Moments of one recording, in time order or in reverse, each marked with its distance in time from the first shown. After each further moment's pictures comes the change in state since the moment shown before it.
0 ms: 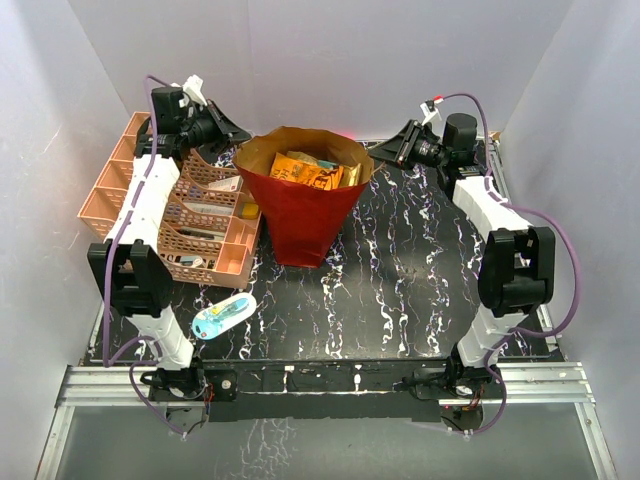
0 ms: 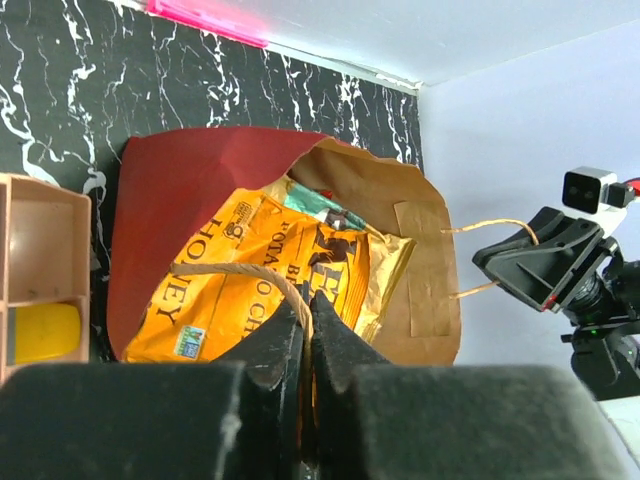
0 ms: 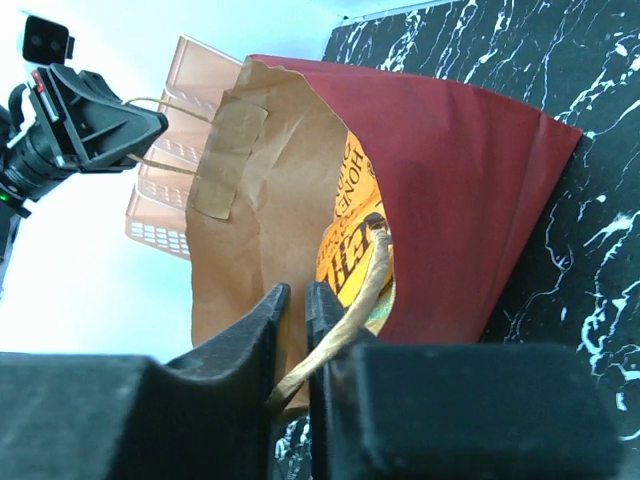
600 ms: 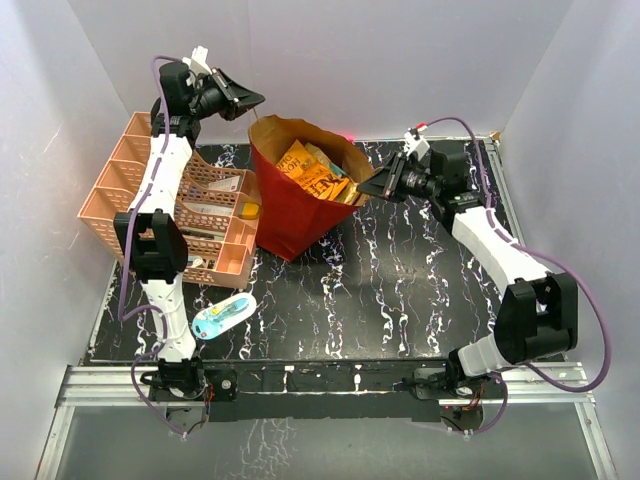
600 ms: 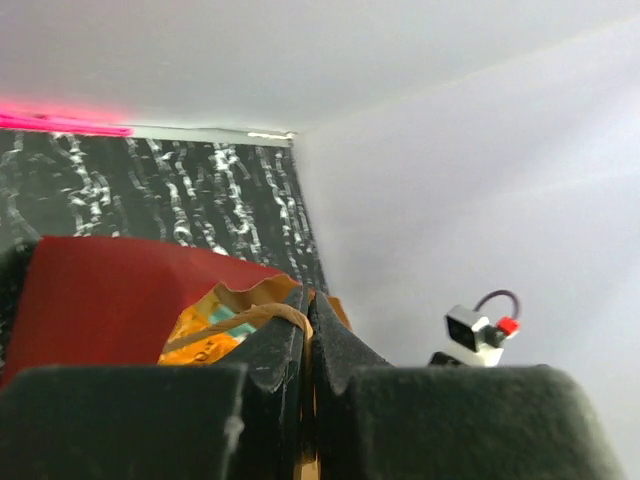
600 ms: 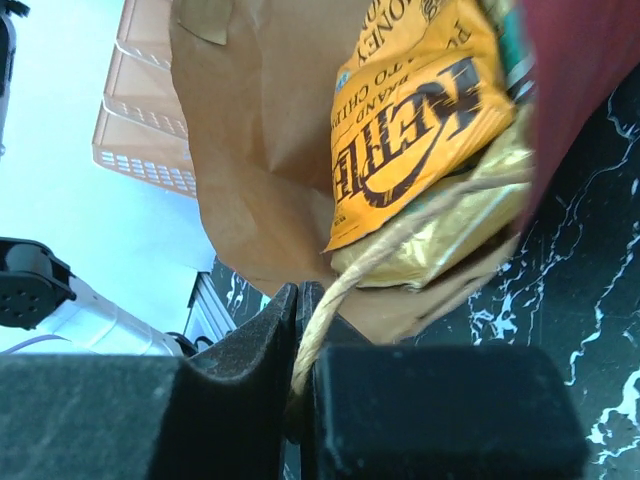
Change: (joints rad) left arm 0.005 0.337 0.381 0.236 0.173 -0.256; right arm 0.130 -0.291 -0.221 -0.206 0.117 -0.102
